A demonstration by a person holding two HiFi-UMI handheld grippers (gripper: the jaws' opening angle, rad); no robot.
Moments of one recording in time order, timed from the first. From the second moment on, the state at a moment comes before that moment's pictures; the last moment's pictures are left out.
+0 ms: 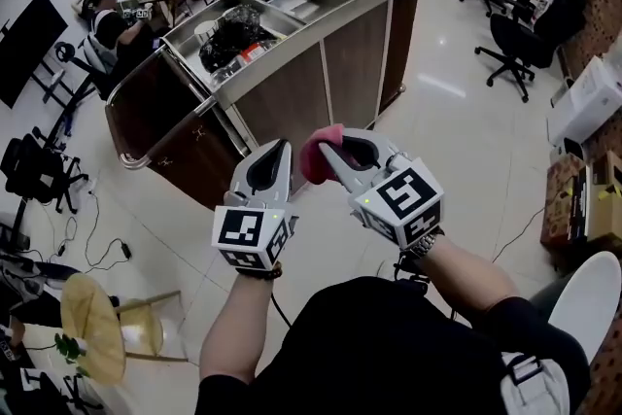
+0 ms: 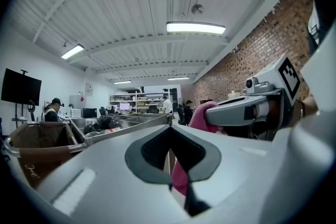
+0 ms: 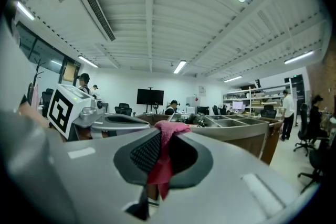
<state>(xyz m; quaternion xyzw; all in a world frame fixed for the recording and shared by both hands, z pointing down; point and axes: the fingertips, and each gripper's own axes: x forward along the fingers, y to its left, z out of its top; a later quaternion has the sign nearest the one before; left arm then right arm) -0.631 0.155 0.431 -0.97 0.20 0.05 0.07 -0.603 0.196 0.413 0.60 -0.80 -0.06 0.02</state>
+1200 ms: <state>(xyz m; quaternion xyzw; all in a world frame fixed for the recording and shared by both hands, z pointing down) -0.282 0.191 0.441 -0.99 0.07 -0.01 0.08 -0.270 0.230 0.416 0.71 -0.70 -0.03 -0.02</state>
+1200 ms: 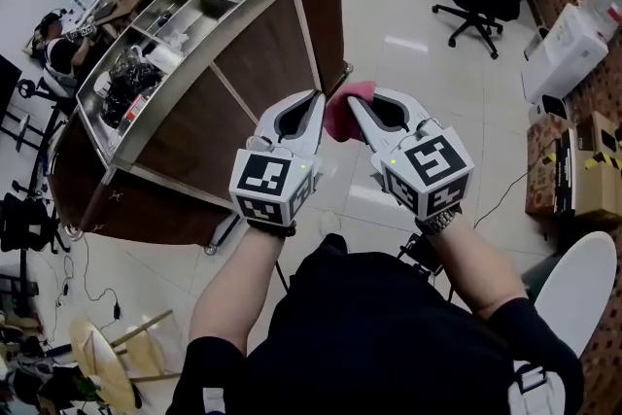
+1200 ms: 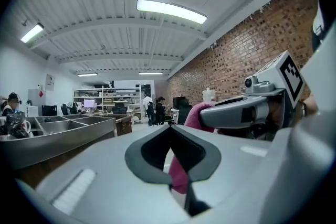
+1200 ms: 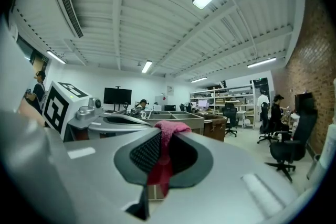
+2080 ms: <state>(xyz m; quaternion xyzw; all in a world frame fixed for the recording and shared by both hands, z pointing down) -0.217 0.035 0.406 -1.00 0.01 0.01 0.06 -0.207 0.083 0.376 0.76 -0.65 -0.02 0.00</state>
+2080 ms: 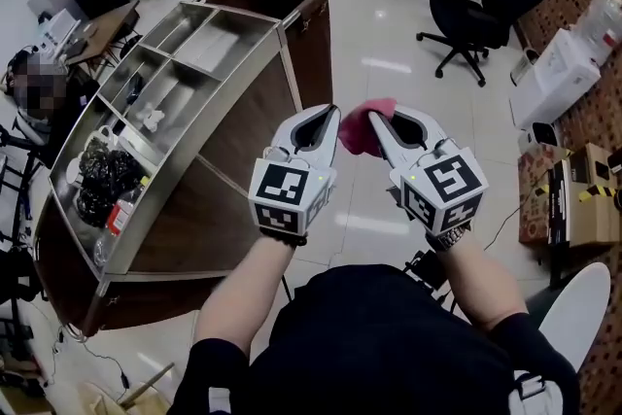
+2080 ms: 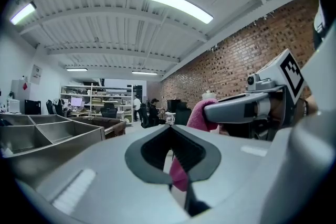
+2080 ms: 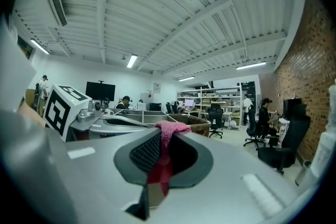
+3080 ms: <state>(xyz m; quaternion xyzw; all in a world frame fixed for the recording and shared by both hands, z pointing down) -0.026 -0.010 0.433 -1.00 0.04 -0.02 0.06 -0.011 0.038 0.392 0.74 -0.67 -0.01 -0.02</state>
